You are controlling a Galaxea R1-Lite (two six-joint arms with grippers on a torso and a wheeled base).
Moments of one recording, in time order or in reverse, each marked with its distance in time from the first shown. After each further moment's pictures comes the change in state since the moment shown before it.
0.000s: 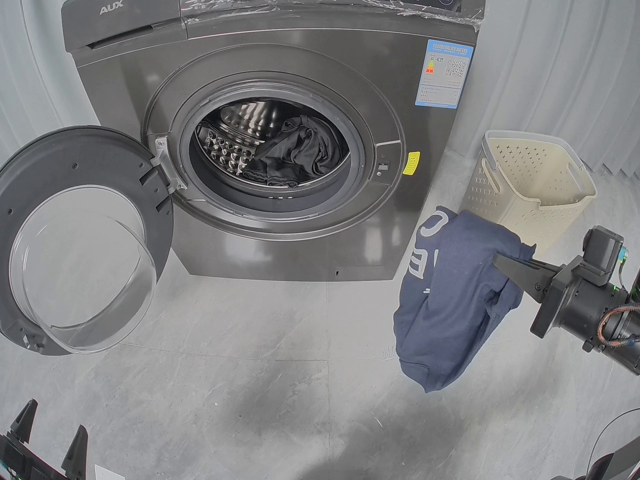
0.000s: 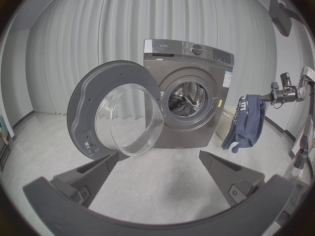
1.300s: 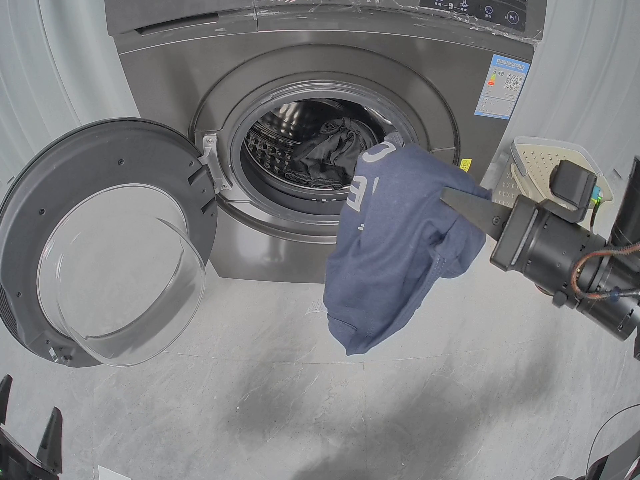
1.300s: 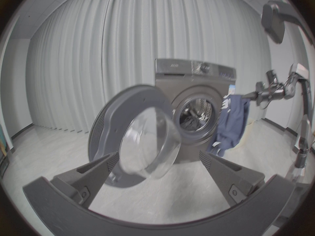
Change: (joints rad) left arm 0.011 0.023 -0.087 -0.070 -0.031 0.055; right arm 0.120 0.149 -0.261 -0.005 -0.021 0.230
